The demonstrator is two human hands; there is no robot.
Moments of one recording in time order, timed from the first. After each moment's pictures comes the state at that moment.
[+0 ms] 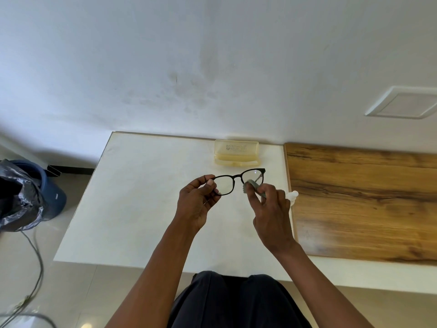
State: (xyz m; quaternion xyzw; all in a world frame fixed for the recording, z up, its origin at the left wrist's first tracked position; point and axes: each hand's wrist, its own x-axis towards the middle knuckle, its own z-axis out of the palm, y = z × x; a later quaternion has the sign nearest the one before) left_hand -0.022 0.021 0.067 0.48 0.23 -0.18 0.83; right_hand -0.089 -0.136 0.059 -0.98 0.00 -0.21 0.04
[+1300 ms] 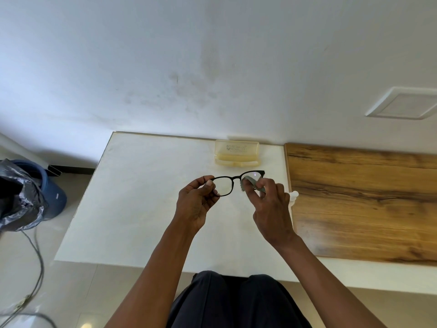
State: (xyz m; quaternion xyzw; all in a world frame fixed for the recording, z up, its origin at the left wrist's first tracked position) left_hand -0.021 0.023 0.065 0.47 0.22 -0.18 0.83; right_hand -0.080 -0.139 0.065 -0.98 -0.02 -0.20 0.05
